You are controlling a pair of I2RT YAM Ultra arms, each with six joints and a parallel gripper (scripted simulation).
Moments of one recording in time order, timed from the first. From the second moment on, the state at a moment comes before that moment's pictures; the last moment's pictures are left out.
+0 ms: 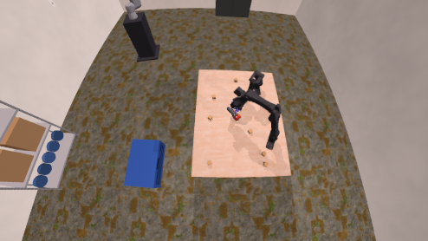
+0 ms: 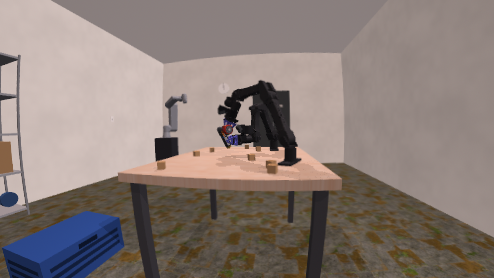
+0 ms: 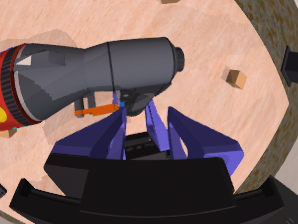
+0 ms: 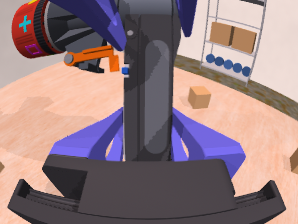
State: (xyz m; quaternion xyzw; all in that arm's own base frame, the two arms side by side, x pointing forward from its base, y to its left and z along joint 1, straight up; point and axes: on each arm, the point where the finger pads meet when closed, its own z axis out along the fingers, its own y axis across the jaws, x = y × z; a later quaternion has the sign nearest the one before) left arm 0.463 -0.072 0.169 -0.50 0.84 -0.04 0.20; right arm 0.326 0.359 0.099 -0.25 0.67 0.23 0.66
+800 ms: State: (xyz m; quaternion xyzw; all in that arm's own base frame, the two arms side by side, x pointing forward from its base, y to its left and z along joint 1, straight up) left arm 0.477 -0.082 0.175 -0.50 0.84 -0.07 0.22; right arm 0.318 0.368 0.099 -0.27 0.66 0.26 0.65
